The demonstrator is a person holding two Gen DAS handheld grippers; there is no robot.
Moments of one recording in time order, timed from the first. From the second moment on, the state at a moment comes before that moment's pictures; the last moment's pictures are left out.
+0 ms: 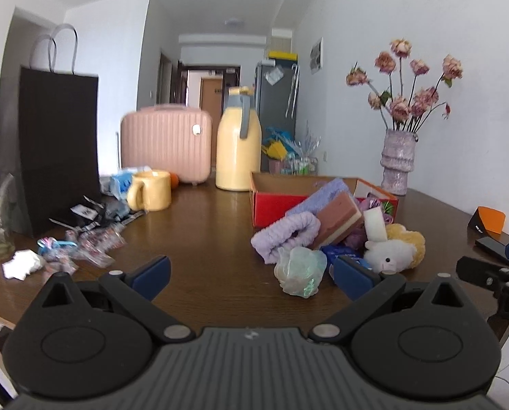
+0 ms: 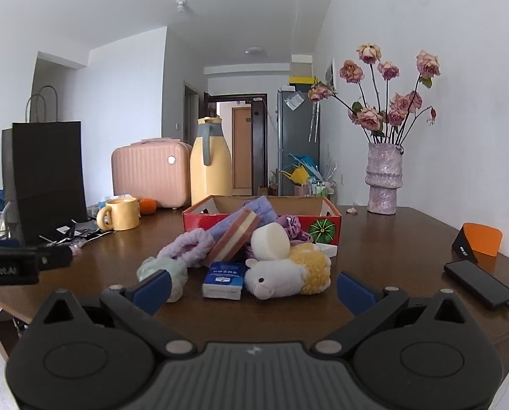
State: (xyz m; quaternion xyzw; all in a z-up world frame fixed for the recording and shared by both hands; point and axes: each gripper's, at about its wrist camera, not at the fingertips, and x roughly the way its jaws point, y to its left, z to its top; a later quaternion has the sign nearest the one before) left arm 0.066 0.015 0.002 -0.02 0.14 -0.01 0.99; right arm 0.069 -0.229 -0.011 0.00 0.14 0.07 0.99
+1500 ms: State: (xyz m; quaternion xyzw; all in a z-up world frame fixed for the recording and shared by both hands) left arm 0.261 0.032 0.018 -0.09 0.17 -0.15 0.97; right arm 0.271 -0.166 0.022 -0.05 0.16 0.22 0.96
